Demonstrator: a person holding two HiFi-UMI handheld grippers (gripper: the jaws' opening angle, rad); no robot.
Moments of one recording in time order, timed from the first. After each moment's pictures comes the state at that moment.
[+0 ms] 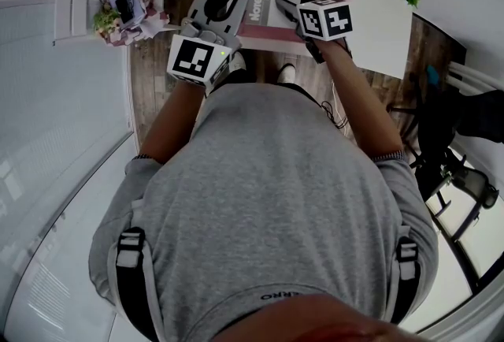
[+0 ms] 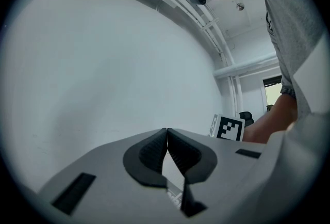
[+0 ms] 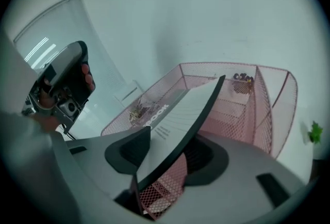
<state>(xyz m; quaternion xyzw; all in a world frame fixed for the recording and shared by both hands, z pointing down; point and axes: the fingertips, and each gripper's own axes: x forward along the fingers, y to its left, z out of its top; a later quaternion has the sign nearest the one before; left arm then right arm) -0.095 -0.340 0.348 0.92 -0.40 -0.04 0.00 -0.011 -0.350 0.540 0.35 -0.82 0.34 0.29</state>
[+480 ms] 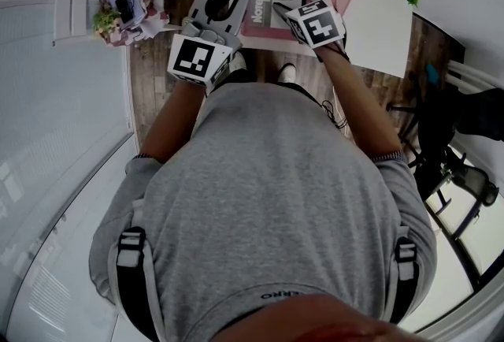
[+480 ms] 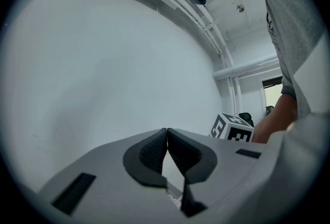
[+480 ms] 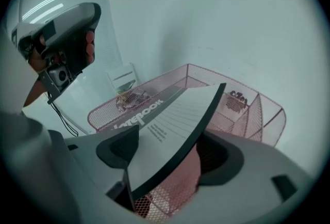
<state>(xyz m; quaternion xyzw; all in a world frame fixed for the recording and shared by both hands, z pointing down) -0.102 -0.340 0.348 0.92 -0.40 -0.04 0.00 -0.011 -0.353 0.542 0.38 -0.81 0.20 0.40</state>
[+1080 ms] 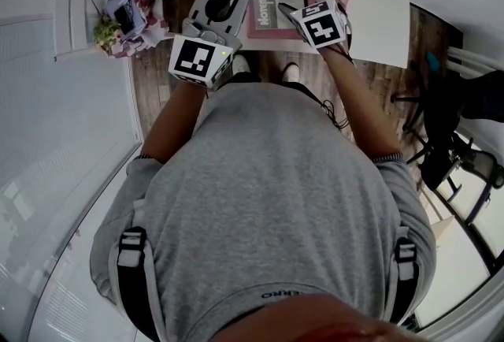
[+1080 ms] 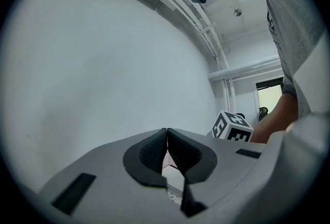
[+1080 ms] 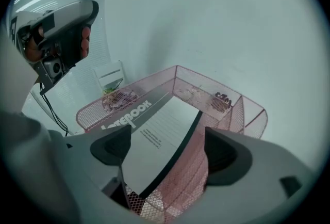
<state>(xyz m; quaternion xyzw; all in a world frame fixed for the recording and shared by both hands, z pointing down) -0.112 -0.344 0.351 0.93 -0.36 -0.04 0.00 0.004 -0.357 0.538 0.44 -0.78 0.17 0.42</state>
